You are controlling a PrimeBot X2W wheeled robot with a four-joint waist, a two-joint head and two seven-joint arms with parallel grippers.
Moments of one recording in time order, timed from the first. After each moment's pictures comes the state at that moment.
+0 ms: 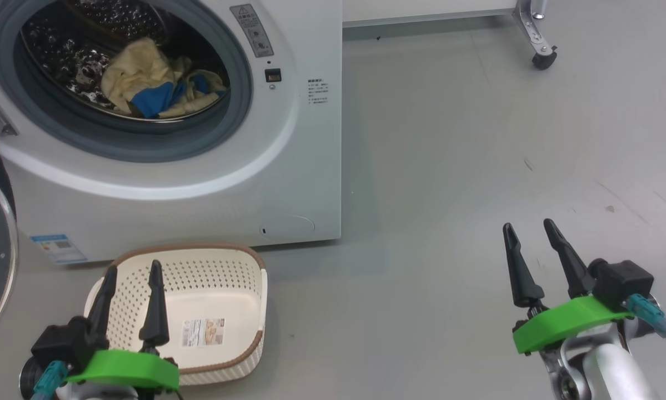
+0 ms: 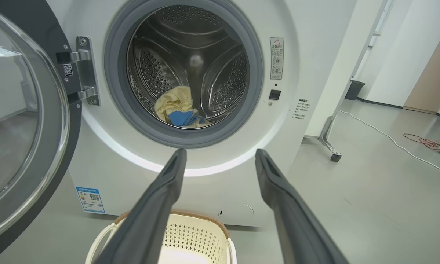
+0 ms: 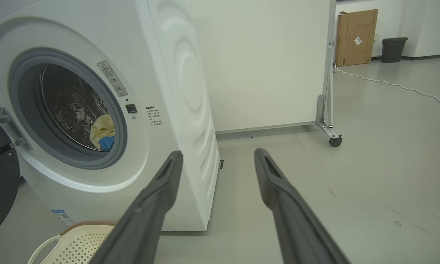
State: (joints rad) left arm -0.10 0.08 0.00 0.27 -0.25 -0.13 -0.25; right arm -0.09 -0.05 0.06 0.23 0.22 0.13 -0.25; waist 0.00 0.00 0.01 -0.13
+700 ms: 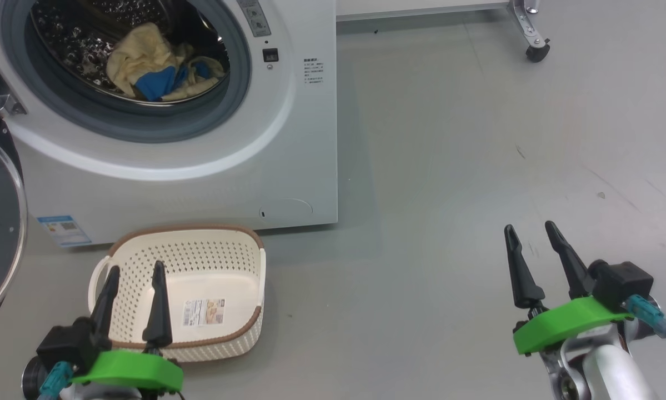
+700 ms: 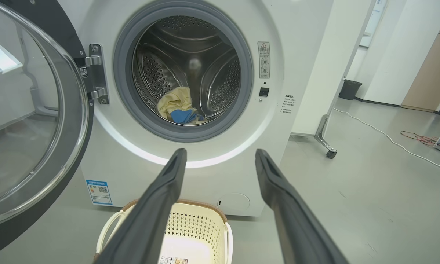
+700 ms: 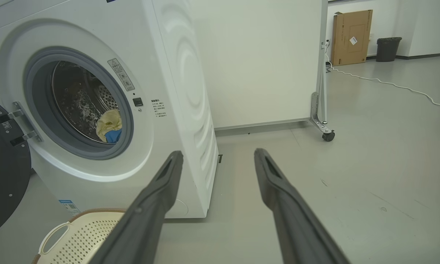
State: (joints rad) left arm -0.09 0.06 0.00 0.26 -0.22 -0.13 -0.25; right arm -0.09 -0.05 0.06 0.24 0.22 0.13 -0.25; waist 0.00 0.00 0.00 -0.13
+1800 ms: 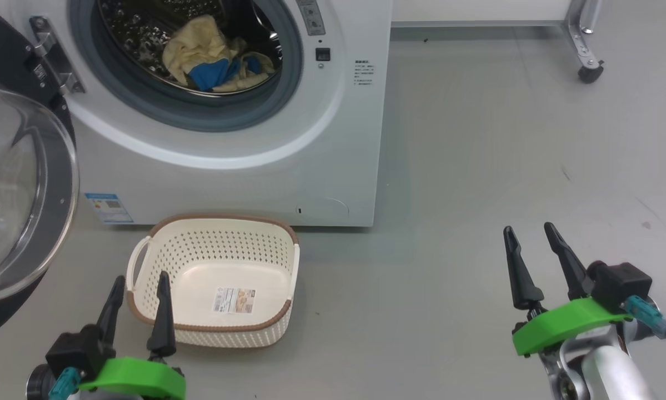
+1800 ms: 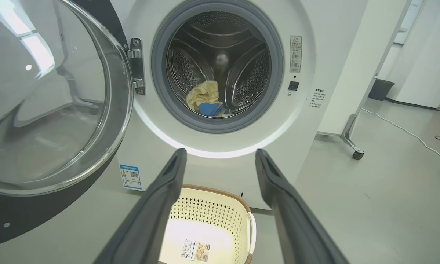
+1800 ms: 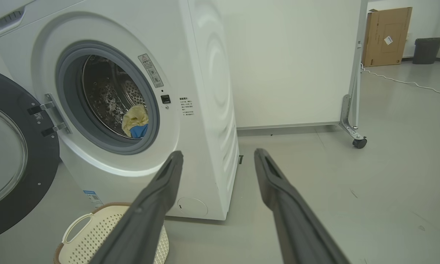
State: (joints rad) left arm -0.08 0.05 0.00 0.28 -0.20 -0.13 -0.25; right arm -0.09 -0.05 0.06 0.25 0.22 0.13 -0.25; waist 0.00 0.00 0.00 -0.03
